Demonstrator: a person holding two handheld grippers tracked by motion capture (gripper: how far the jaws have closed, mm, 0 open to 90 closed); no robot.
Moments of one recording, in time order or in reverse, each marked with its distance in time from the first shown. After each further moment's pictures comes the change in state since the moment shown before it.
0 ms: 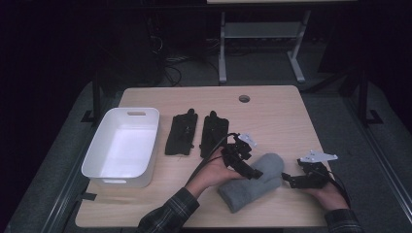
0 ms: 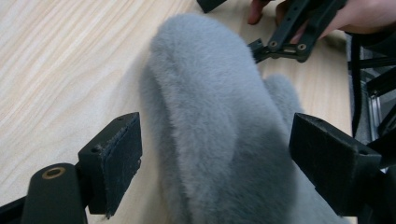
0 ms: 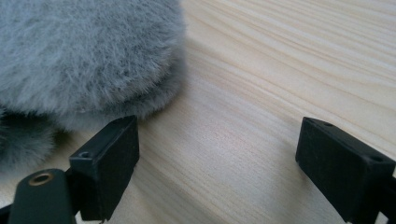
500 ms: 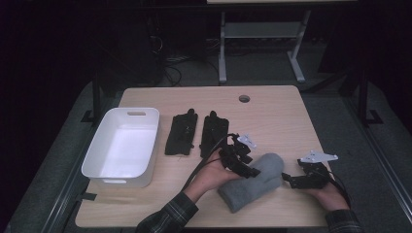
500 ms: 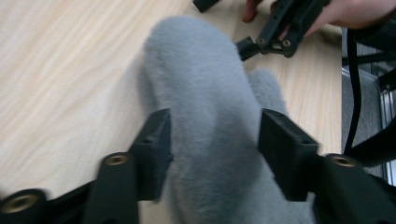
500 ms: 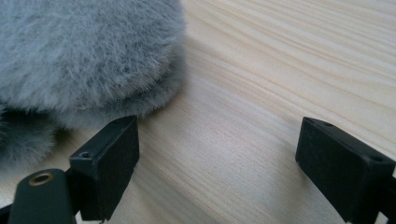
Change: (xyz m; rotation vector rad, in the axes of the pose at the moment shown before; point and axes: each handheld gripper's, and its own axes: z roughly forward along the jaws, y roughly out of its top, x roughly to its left) left arm -0.012 0.001 -0.021 -0.003 0.042 0.009; right arm 0.000 -0.001 -0.001 -0.001 0.001 -0.006
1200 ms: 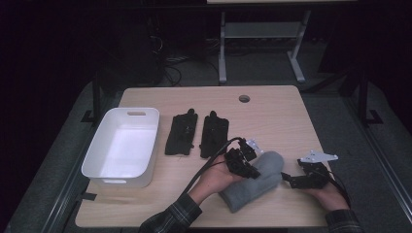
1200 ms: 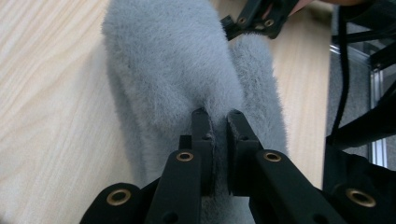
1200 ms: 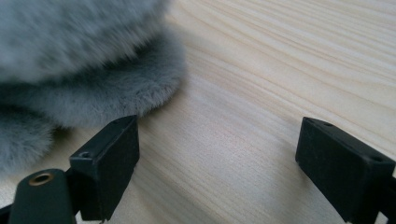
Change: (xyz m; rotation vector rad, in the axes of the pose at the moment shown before) left arm -0.017 0.005 0.015 0.123 -0.022 0.025; right arm 0.000 0.000 0.000 0.001 -0.001 0.004
